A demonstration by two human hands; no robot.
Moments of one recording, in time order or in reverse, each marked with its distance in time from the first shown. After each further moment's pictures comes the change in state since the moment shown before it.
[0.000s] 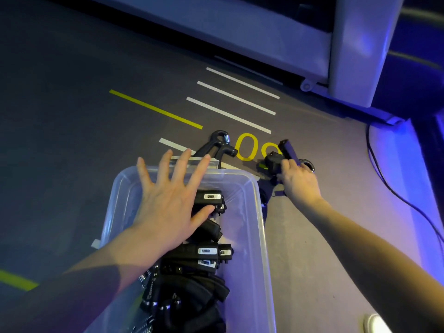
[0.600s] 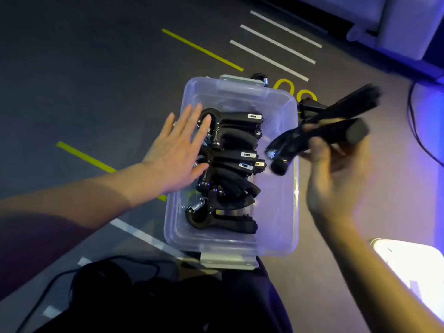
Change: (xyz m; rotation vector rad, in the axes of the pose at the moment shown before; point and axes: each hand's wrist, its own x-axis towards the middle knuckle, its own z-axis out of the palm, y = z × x) left_hand -0.124 -0.040 -0.037 0.021 -0.241 0.087; right_hand -0.202 -0.119 -0.157 1.439 0.586 0.154
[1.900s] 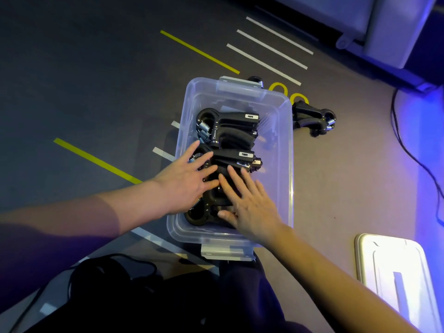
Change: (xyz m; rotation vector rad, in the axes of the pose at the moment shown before) left_hand -0.033 0.024 0.000 0.358 -0.297 0.417; right_hand -0.074 0.063 0.050 -1.129 -1.002 -0.220
